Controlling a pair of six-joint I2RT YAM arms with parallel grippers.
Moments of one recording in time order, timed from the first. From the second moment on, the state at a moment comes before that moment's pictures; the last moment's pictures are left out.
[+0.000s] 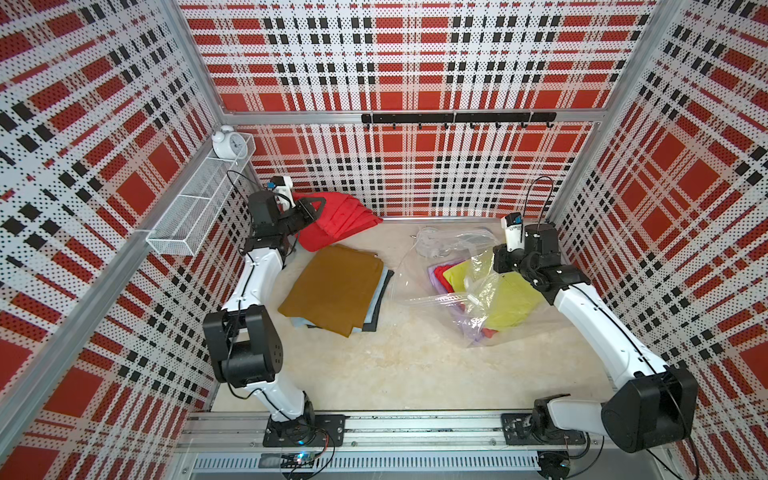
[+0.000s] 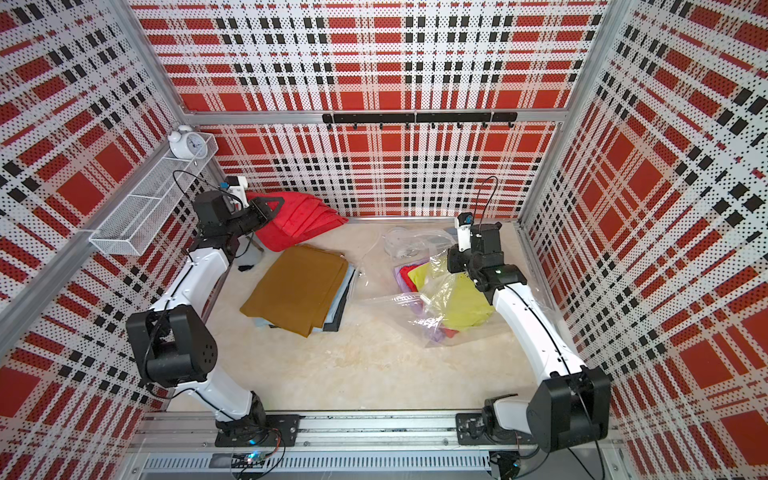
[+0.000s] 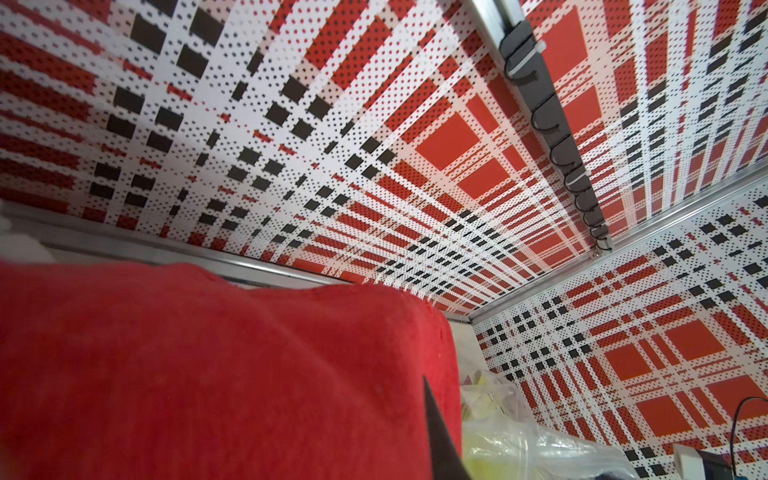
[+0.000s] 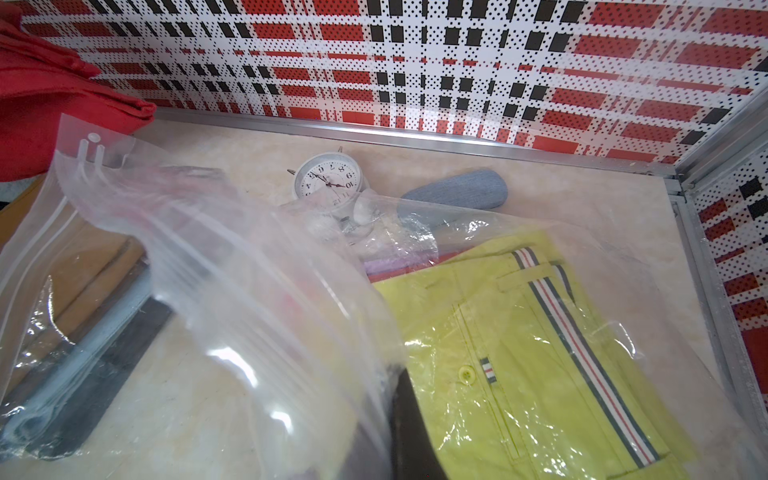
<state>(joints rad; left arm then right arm) 0.17 1.67 1.40 0.06 0.68 -0.65 0.19 1.31 1.15 -0.40 -0.07 0.04</state>
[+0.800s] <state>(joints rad) 0.17 1.34 0.87 0.10 0.67 -0.67 0.19 1.32 1.15 -0.40 -0.07 0.03</state>
